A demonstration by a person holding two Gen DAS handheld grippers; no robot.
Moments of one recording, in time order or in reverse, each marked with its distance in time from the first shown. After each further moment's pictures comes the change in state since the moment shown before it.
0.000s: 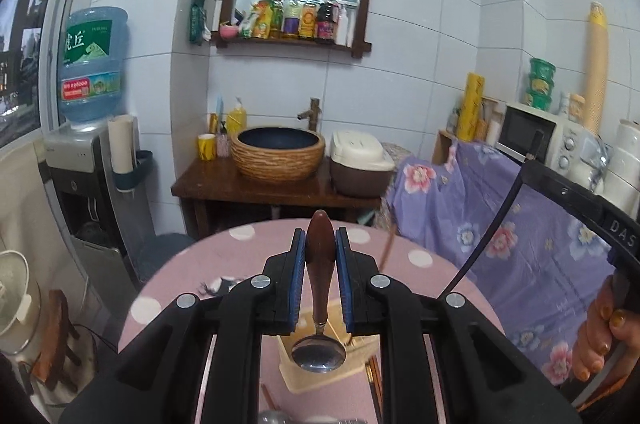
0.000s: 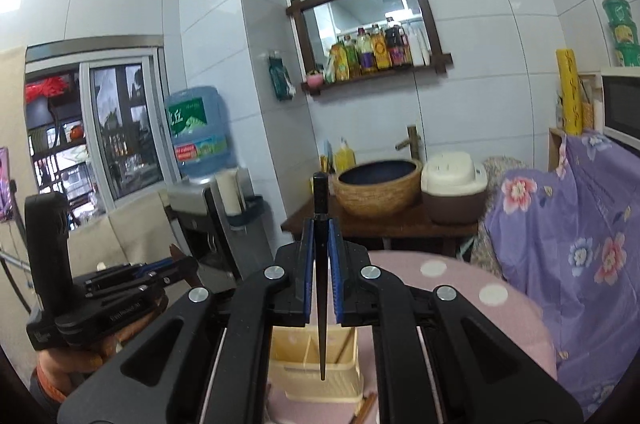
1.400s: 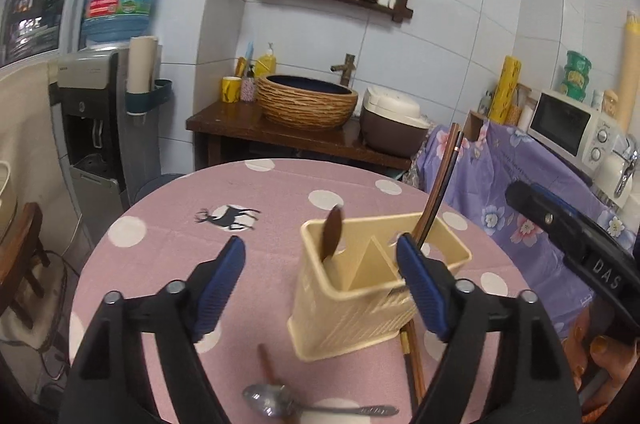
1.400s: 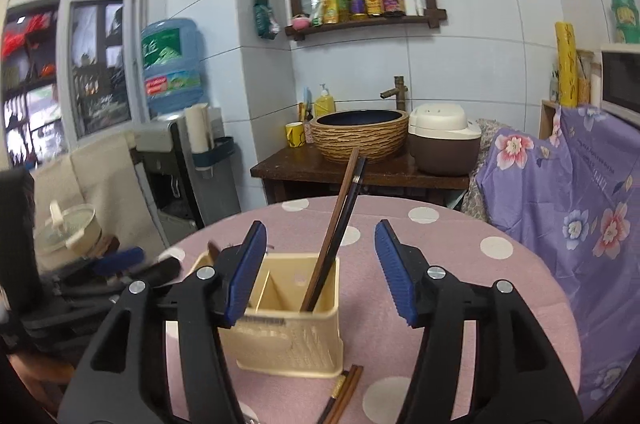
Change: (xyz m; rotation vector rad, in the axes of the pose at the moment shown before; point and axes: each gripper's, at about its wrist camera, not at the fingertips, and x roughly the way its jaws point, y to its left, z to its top) left arm 0.047 0.039 -0.120 -0.136 0.068 0.053; right arm 0.066 -0.005 -0.137 -0.097 0.135 -0.081
